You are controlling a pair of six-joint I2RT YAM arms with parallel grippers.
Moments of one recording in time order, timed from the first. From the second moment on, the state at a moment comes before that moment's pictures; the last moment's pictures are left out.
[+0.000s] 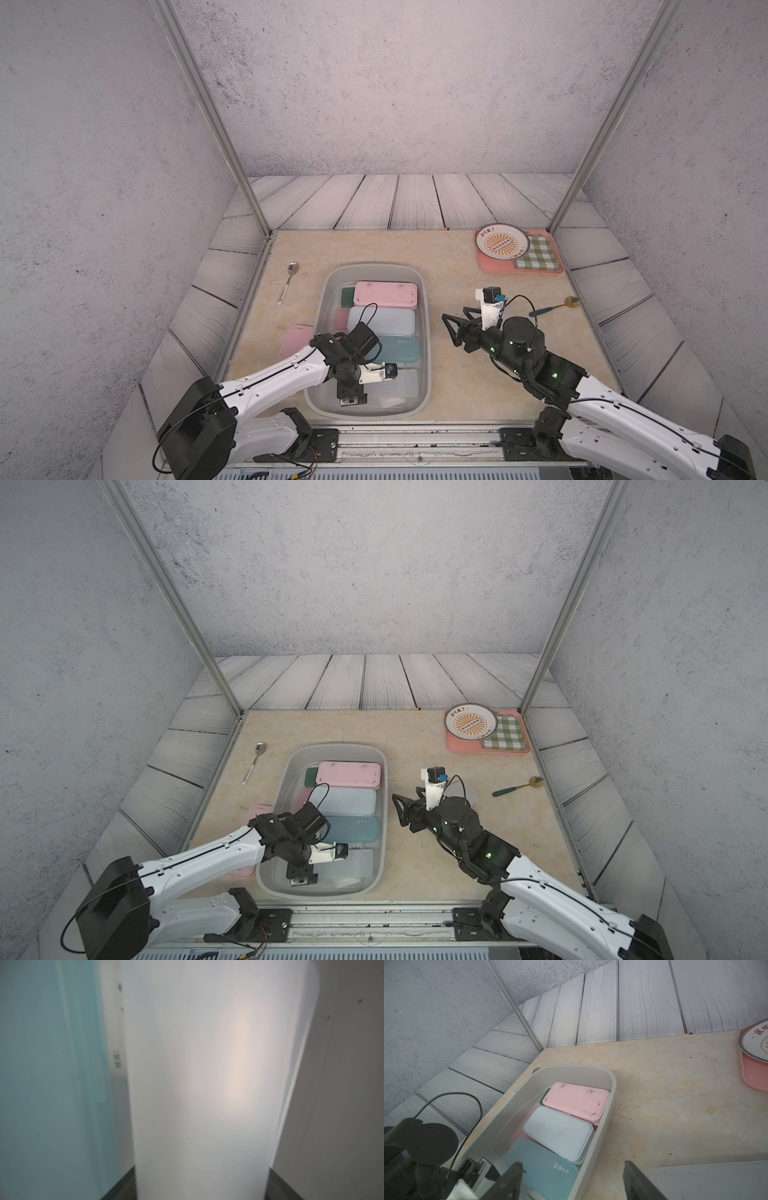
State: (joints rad) left arm -0.81 1.18 0.64 -0.83 0.09 0.70; right arm 0.83 0.78 0.54 -0.04 0.14 0.45
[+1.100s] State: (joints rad) left arm 0.21 1.15 1.08 -1.30 0.08 0.58; right arm 0.75 0.80 0.63 -0.30 0.42 0.80
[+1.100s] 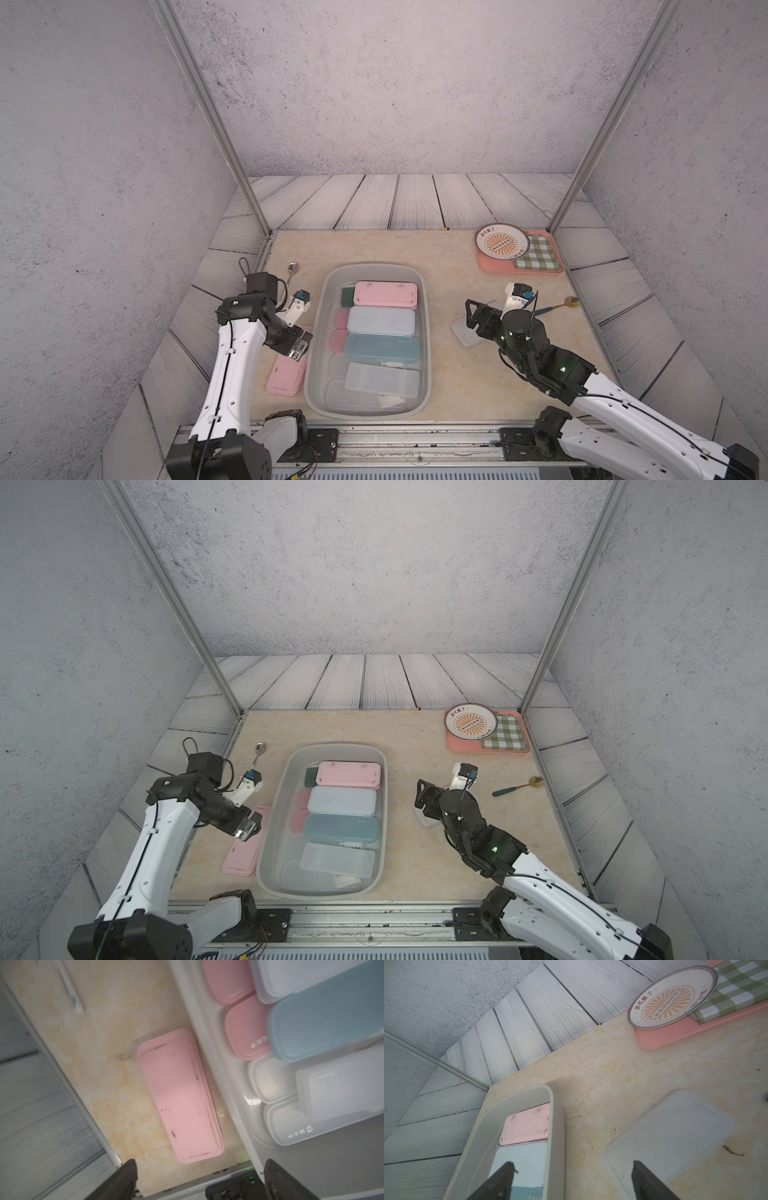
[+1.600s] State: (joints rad) left arm -0.01 1.45 1.33 -1.30 0.19 0.36; right arm 0.41 1.36 1.17 -0.95 0.20 1.06
